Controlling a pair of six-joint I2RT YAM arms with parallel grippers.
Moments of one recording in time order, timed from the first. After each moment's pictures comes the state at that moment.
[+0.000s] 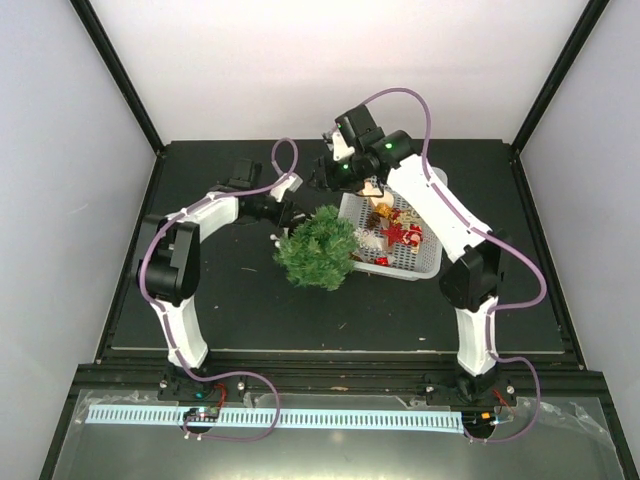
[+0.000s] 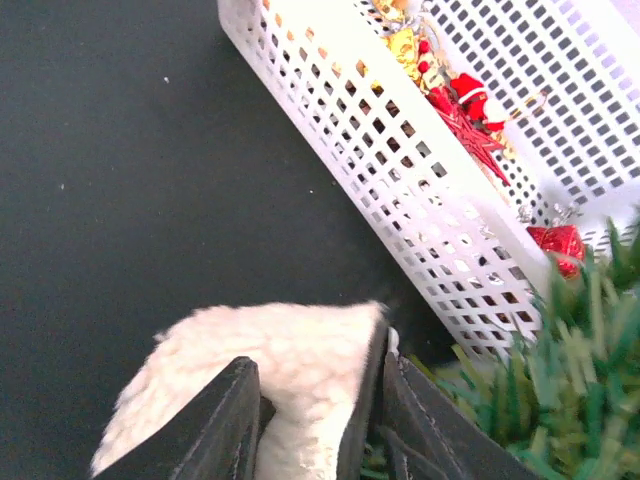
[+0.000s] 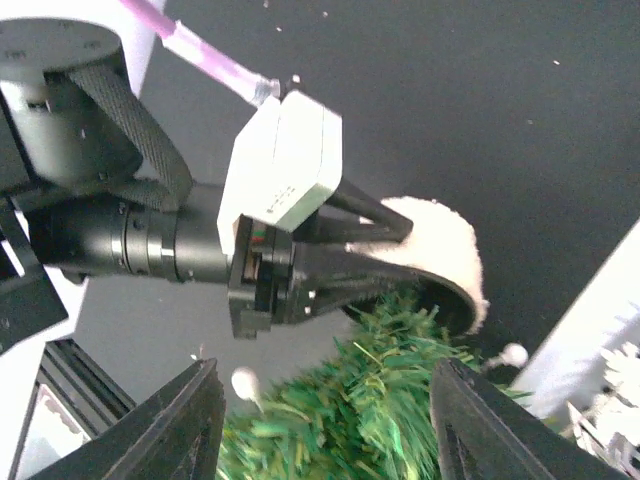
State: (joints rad) left arm -0.21 1.89 1.28 -0.33 0.80 0.21; right arm 0.61 2.03 2.18 -1.04 -0.34 0.47
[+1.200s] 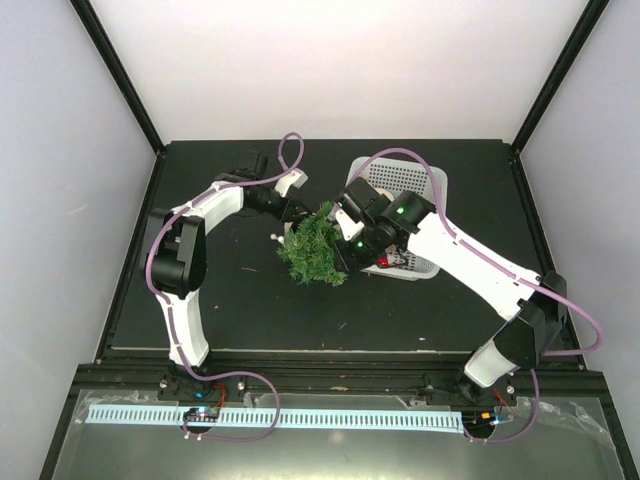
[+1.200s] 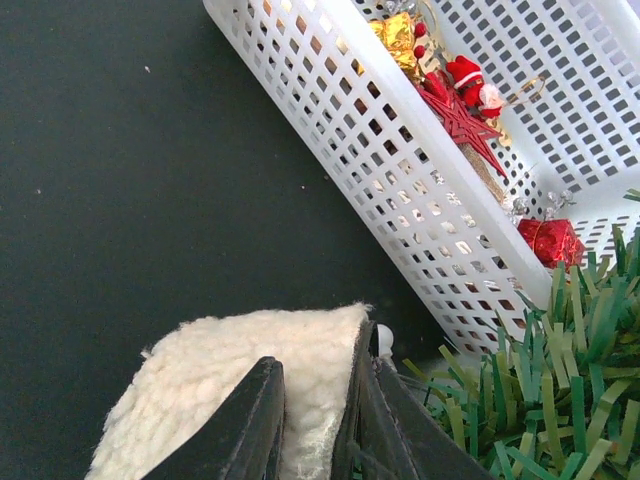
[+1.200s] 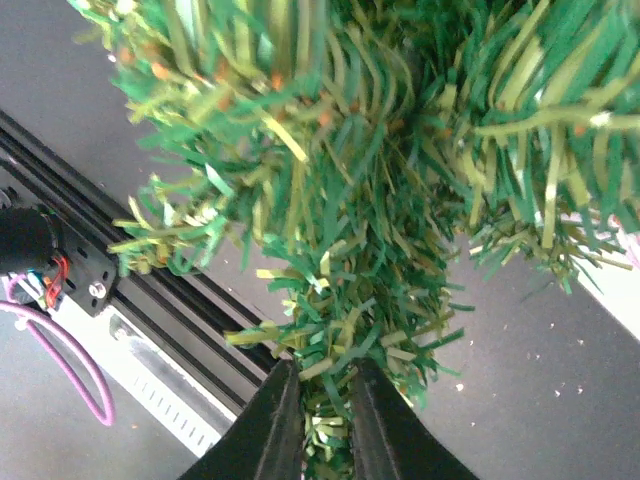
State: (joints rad) left arm -0.24 1.99 1.45 -0.51 0.78 0.26; right arm 0.83 1.57 1.53 -1.15 -0.26 0.36
